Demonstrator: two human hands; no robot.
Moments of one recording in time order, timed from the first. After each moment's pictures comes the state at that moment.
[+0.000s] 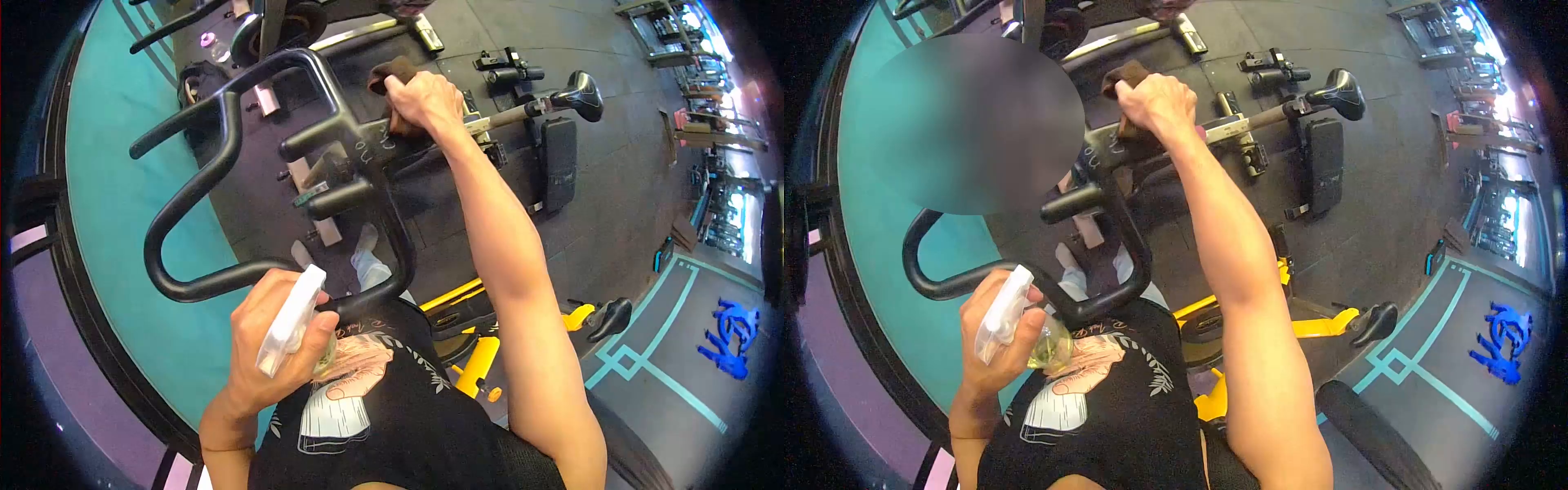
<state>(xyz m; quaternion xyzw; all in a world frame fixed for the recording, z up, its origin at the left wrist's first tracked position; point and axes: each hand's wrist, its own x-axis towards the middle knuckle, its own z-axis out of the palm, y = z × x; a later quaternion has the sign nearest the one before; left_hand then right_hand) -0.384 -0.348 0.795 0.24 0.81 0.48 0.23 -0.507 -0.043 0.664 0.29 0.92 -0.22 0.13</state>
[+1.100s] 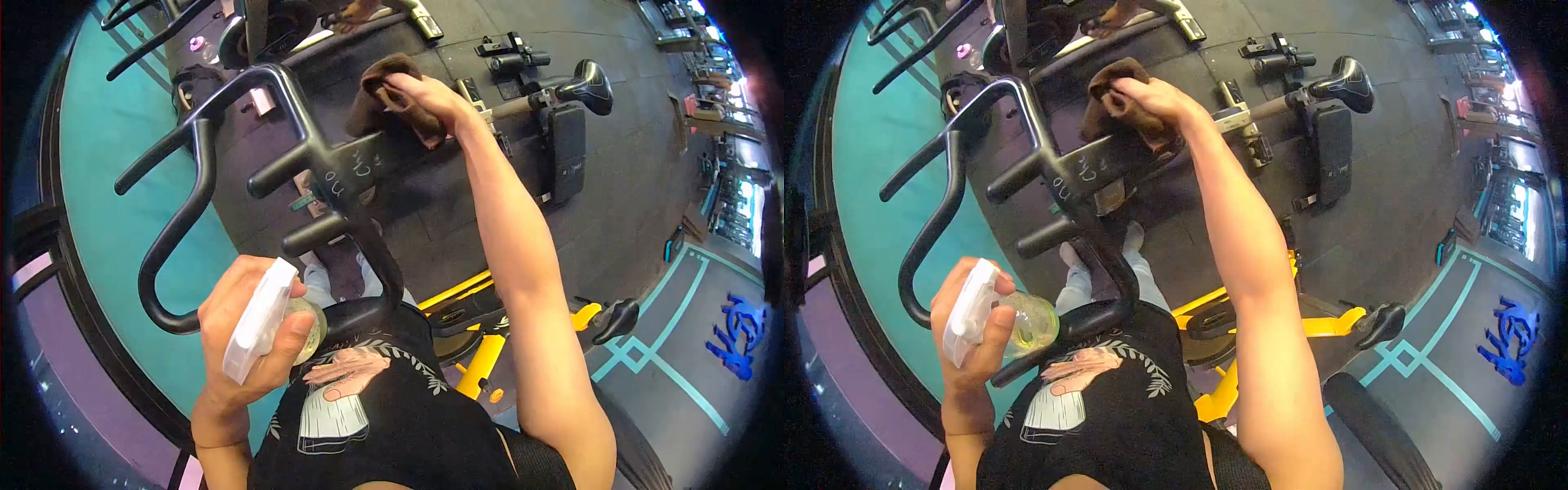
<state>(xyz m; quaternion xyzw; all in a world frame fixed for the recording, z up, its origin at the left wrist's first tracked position) -0.424 -0.308 0.799 0.22 0.82 0.48 0.22 -0.504 0.018 0.610 0.26 0.70 -0.64 0.18</state>
